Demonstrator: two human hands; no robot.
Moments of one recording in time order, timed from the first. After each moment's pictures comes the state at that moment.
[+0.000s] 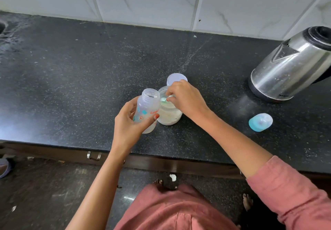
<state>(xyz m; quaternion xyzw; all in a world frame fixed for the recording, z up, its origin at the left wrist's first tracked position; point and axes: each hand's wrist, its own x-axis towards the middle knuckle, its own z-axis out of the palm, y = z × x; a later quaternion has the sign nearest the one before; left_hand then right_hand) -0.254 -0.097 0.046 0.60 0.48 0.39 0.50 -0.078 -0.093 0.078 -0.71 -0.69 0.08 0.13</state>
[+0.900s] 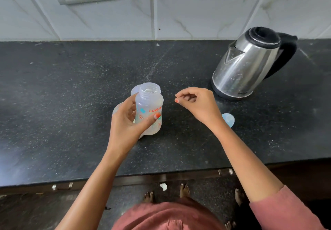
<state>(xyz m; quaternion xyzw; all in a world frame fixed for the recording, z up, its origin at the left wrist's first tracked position) -0.159 -0.110 0.088 0.65 0.35 0.37 0.56 0.029 -0.161 0.093 -0.75 -0.46 0.21 0.42</state>
